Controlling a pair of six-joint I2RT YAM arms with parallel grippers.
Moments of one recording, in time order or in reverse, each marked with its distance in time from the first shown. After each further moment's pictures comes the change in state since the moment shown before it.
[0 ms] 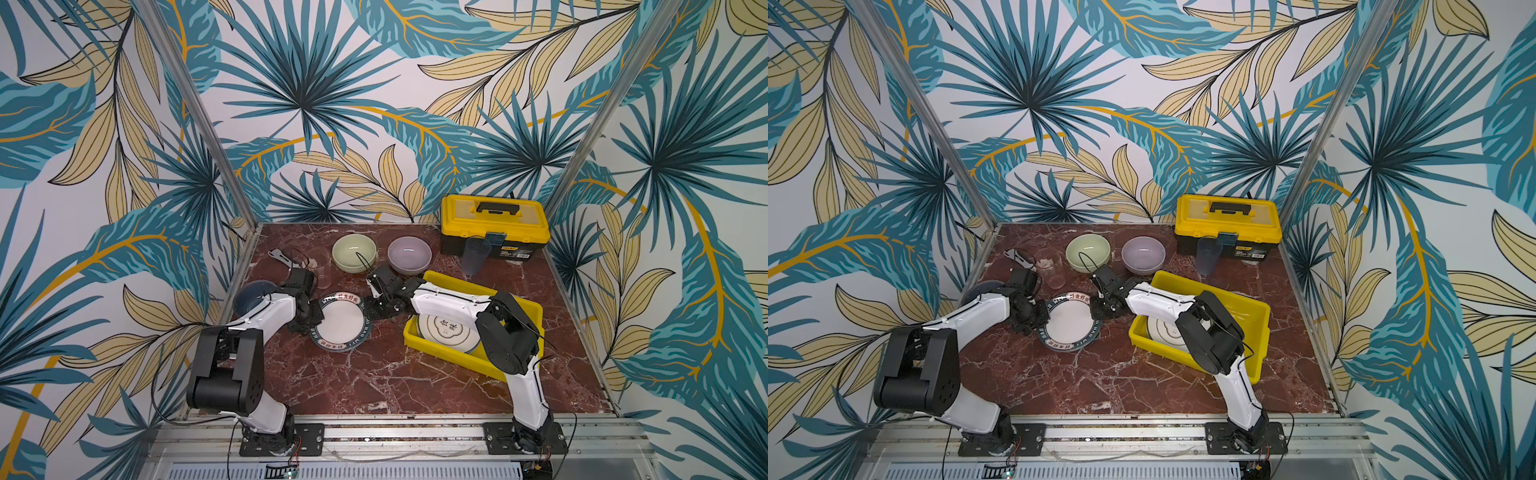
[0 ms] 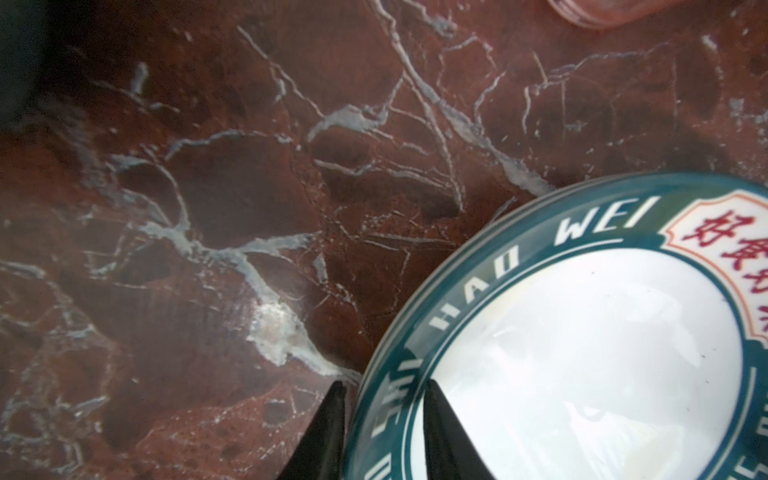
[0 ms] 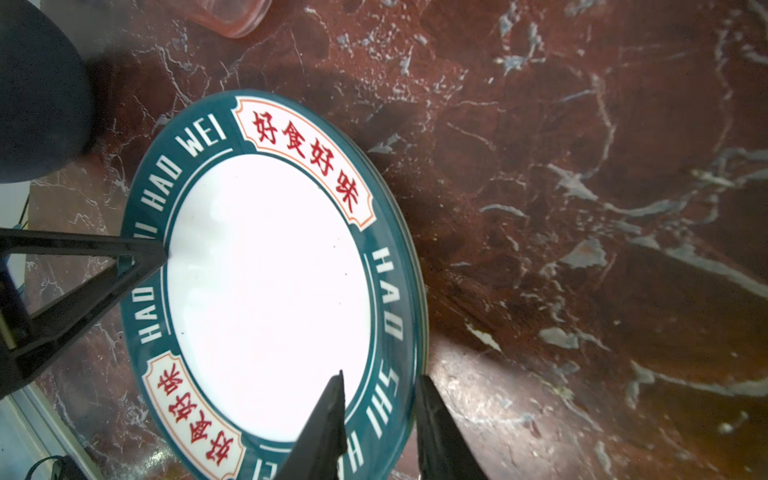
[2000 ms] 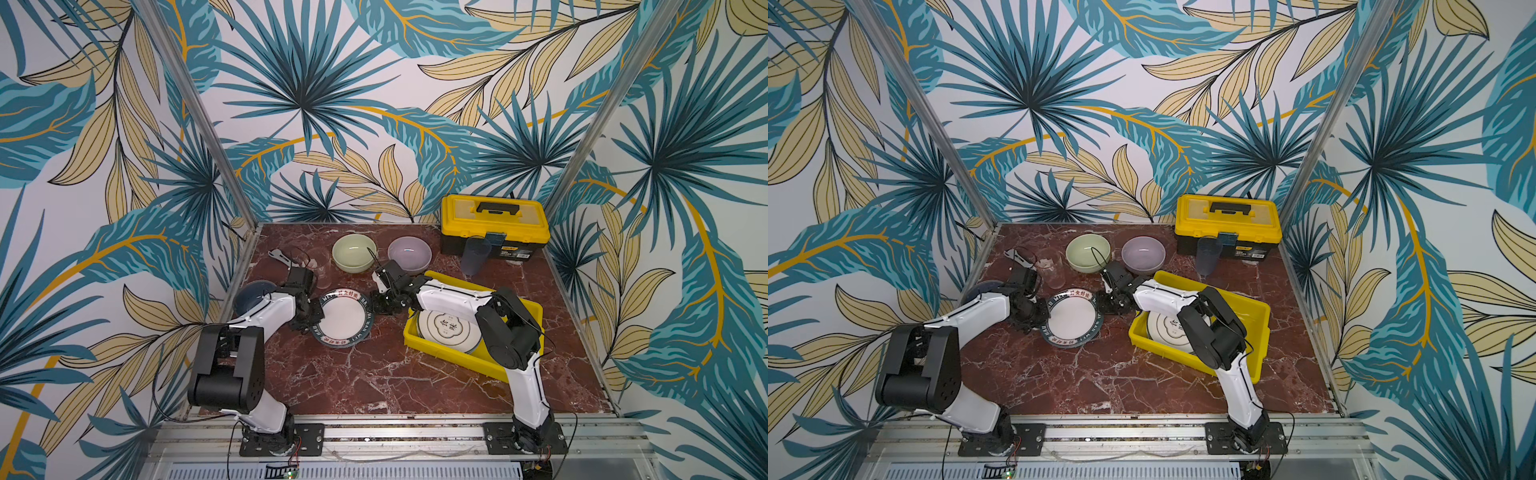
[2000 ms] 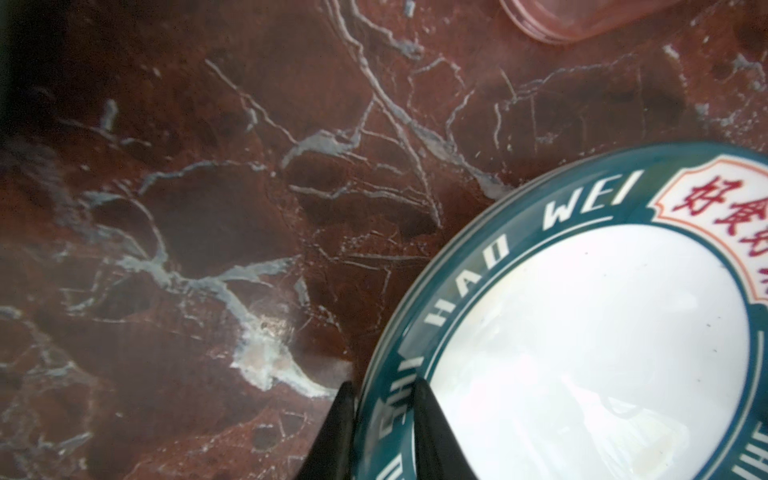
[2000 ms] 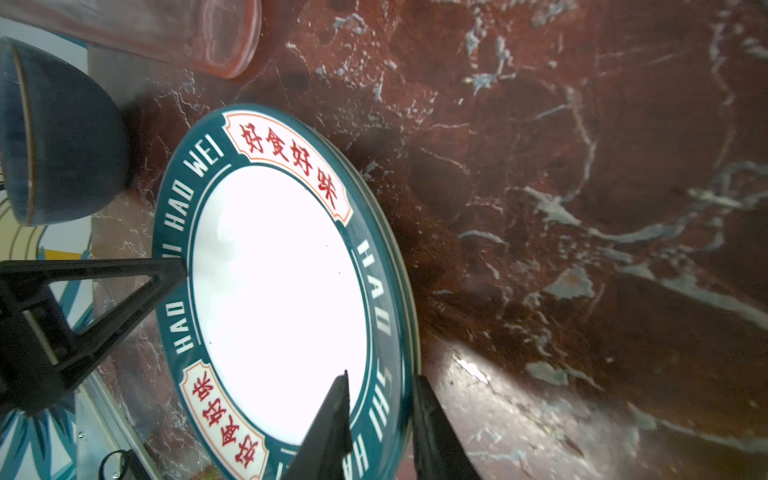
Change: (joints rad) left arm 0.000 0.012 0.002 0.038 0.029 0.044; right arm -0.066 0.011 -0.051 0.119 -0.144 0.071
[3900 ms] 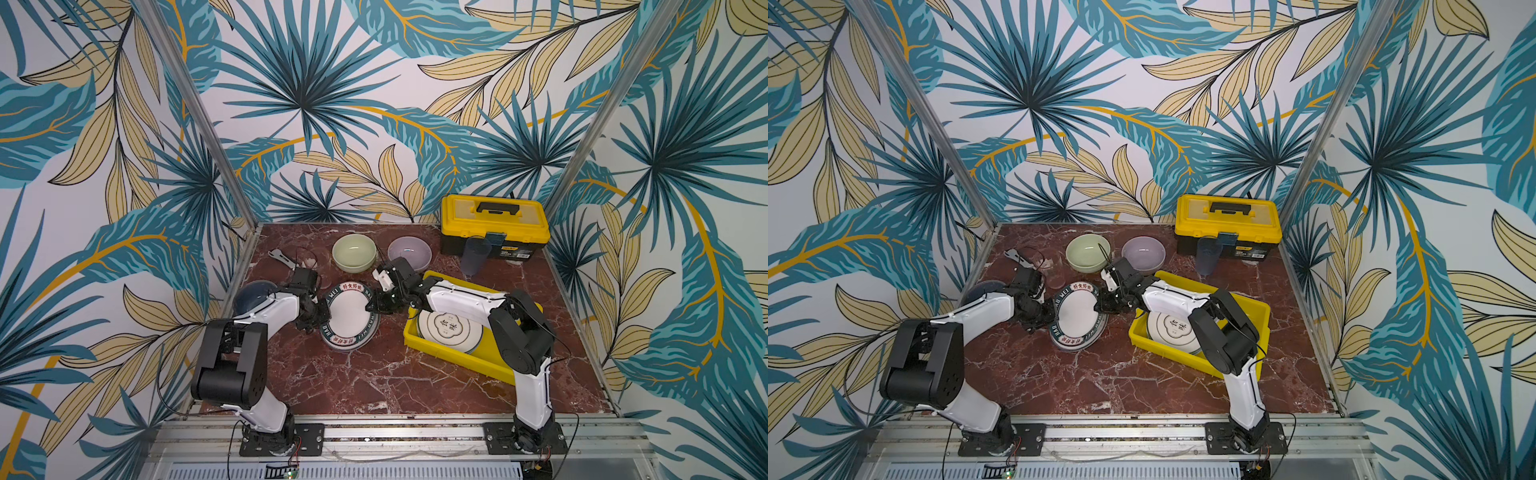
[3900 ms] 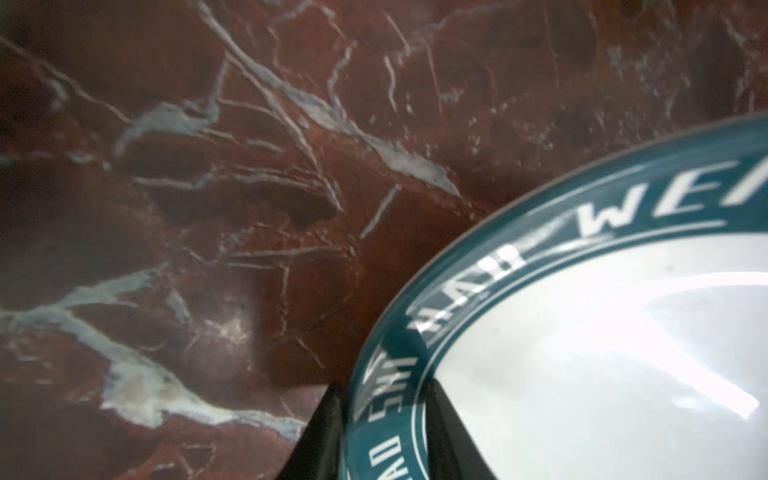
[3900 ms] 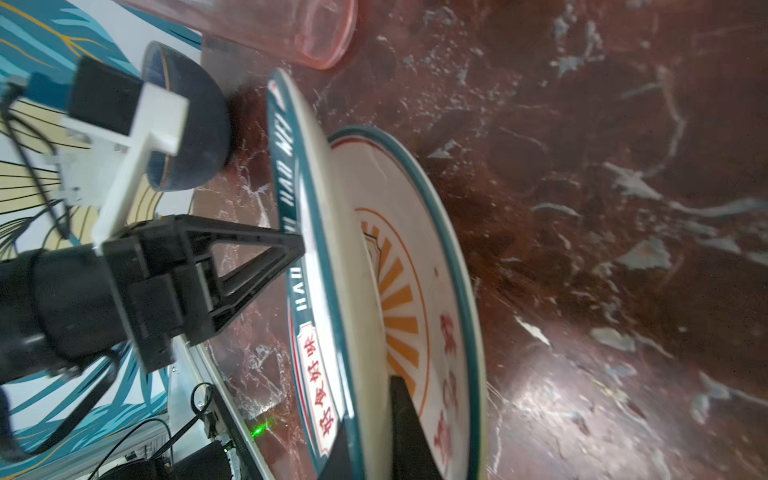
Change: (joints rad) left arm -0.035 -0.001 -0.008 0.016 0.139 0.023; right arm -0.016 -0.095 -0.082 0.053 -0.145 0.003
